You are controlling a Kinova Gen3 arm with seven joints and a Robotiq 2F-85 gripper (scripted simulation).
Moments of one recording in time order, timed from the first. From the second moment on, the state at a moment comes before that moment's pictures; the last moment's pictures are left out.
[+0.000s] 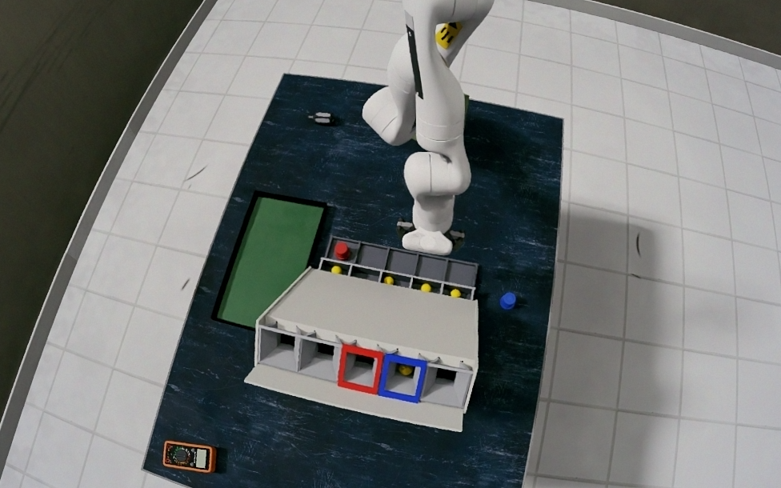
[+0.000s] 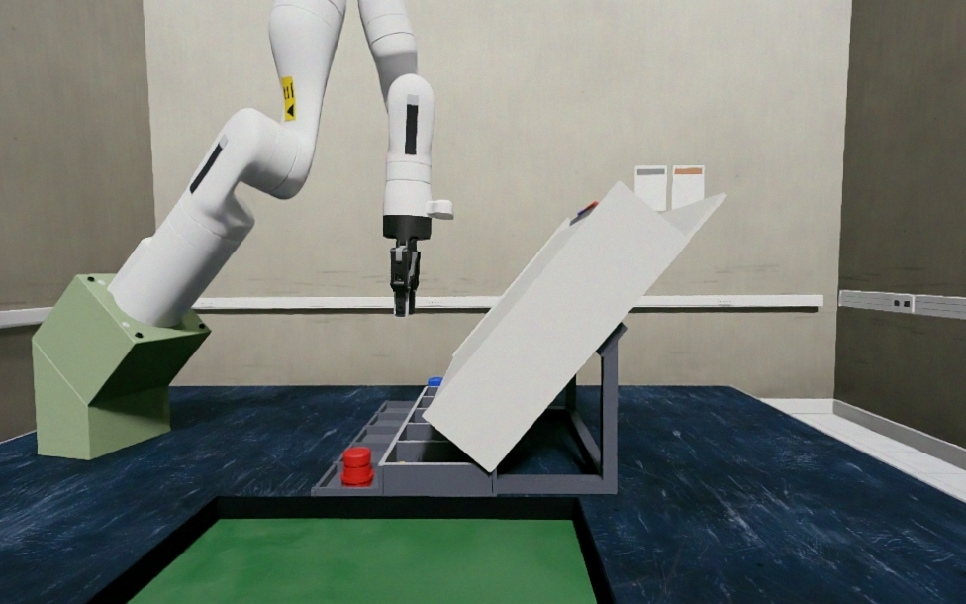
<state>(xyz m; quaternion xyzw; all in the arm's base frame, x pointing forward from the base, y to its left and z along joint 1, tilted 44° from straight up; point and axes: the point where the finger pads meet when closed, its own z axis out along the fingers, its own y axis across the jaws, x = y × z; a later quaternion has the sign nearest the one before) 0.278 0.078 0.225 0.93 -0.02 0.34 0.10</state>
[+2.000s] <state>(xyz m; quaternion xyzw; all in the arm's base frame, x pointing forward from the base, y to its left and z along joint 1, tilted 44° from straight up) 0.354 0.279 0.161 0.91 0.22 0.32 0.18</state>
